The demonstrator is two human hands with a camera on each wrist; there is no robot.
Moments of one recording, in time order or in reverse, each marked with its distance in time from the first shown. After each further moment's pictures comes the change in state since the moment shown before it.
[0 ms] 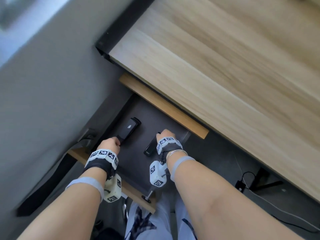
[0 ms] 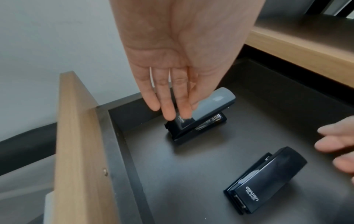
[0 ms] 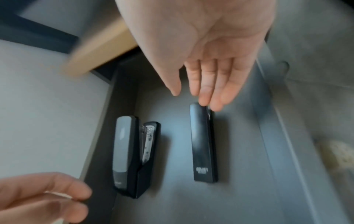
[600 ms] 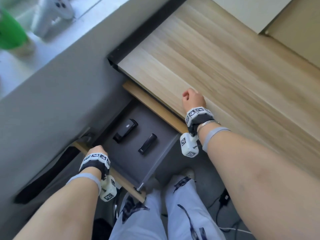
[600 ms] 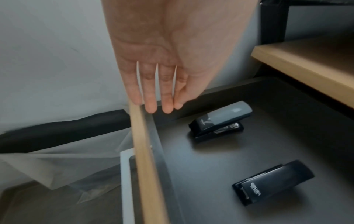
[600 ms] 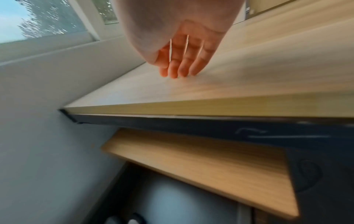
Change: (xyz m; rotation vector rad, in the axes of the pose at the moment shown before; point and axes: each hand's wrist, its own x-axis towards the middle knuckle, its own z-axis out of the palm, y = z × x) left_hand -0.084 -0.016 -0.024 0.080 -0.087 -0.218; right_hand -0.057 -0.011 -0.163 -0.116 0.633 -0.512
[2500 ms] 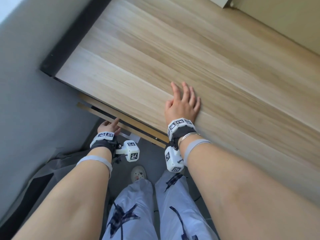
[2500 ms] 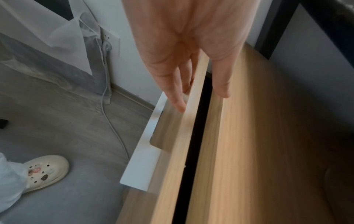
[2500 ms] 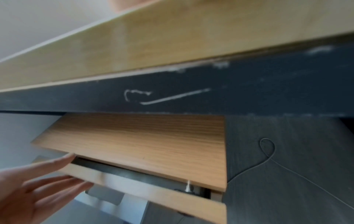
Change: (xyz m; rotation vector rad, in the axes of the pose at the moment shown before) left_hand 0.059 0.194 -0.014 -1.387 -0.159 -0.023; right_hand 0.014 0.070 0.028 -0.246 0.513 0.102
